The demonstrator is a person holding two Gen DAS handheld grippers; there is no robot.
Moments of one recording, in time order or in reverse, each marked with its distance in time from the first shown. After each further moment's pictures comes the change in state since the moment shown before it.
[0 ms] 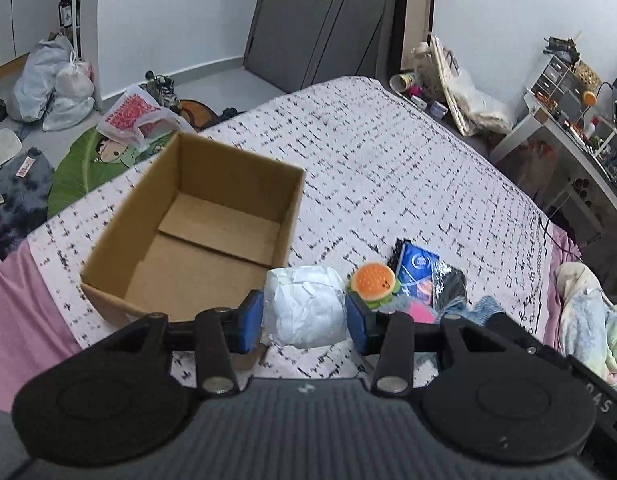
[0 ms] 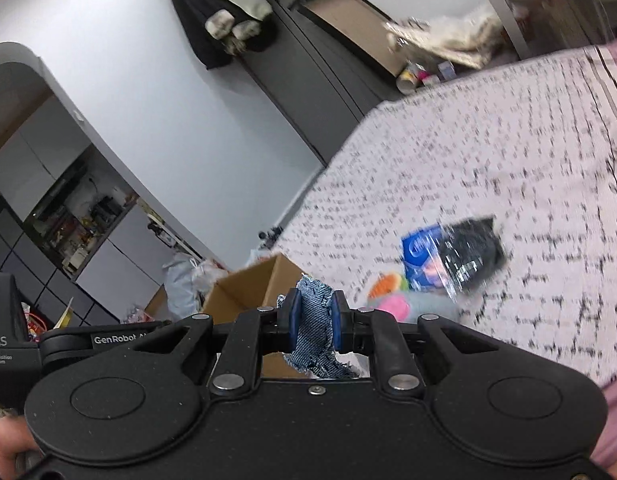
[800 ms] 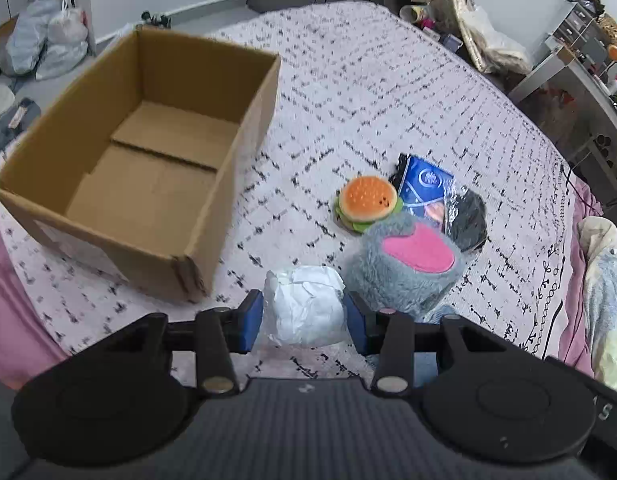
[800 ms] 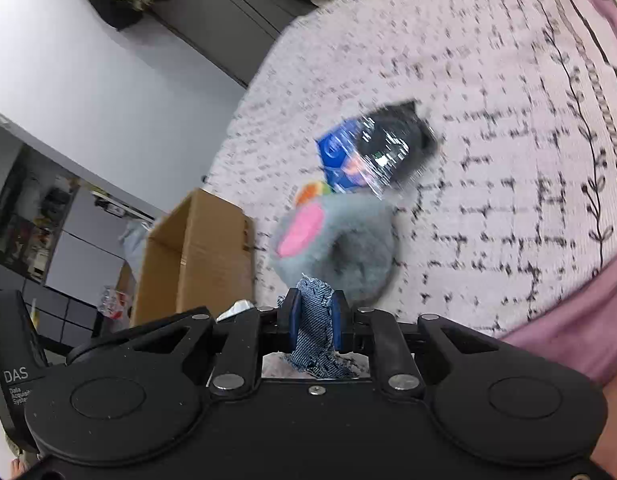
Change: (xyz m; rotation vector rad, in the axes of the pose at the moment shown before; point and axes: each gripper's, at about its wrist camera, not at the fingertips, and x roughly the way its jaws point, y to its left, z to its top) left arm 0.066 -0.033 -0.046 -0.015 0.171 0.036; right arm 0.019 -0.042 -0.025 0.217 0.234 -0.132
